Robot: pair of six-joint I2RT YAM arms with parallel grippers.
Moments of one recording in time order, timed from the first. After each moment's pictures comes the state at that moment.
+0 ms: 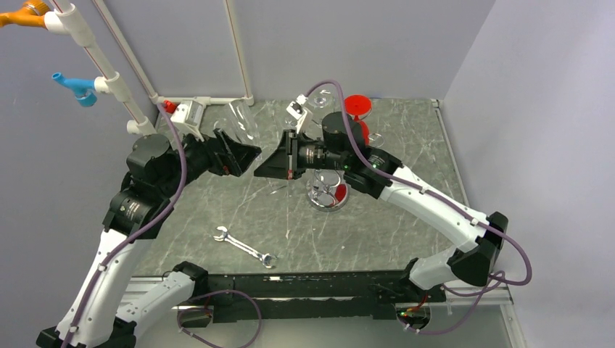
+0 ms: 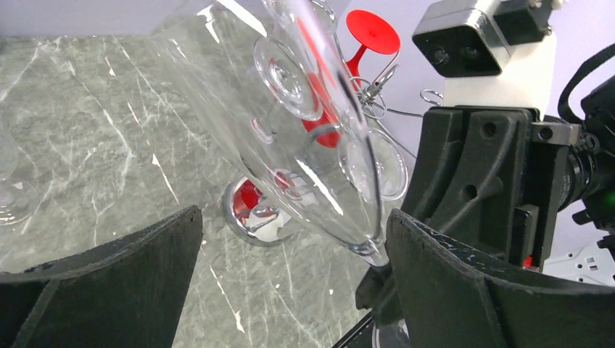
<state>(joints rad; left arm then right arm) -0.41 0.84 1.24 -0.51 0.26 -0.47 0.93 1.42 1.48 -0.25 -0.46 0.81</state>
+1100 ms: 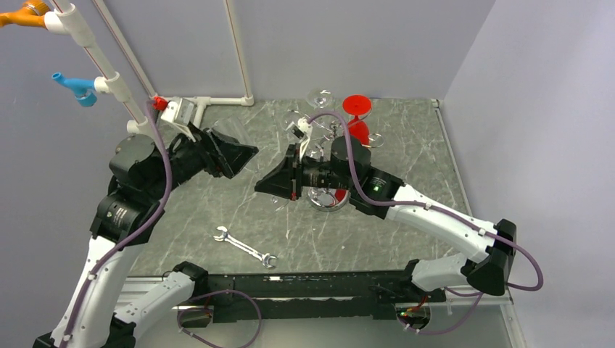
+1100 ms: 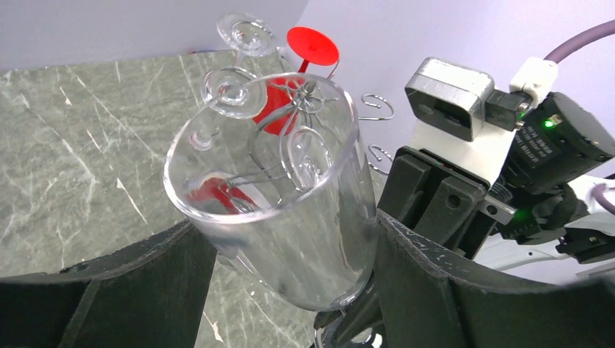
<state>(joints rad) -0.41 0.83 1.31 -0.51 0.35 -0.49 1.00 1.30 1.25 0.03 -0.46 0.49</state>
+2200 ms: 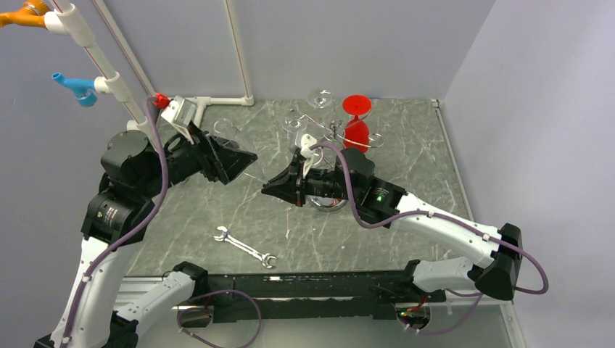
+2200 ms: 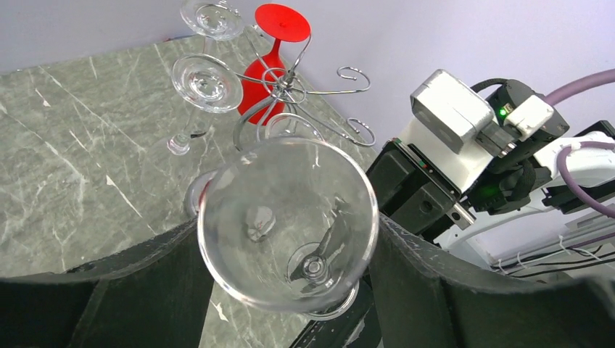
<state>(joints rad) -0.39 0.86 1.42 -0.62 0.49 -0.41 1.03 1.23 1.12 0.11 -0.38 0.14</state>
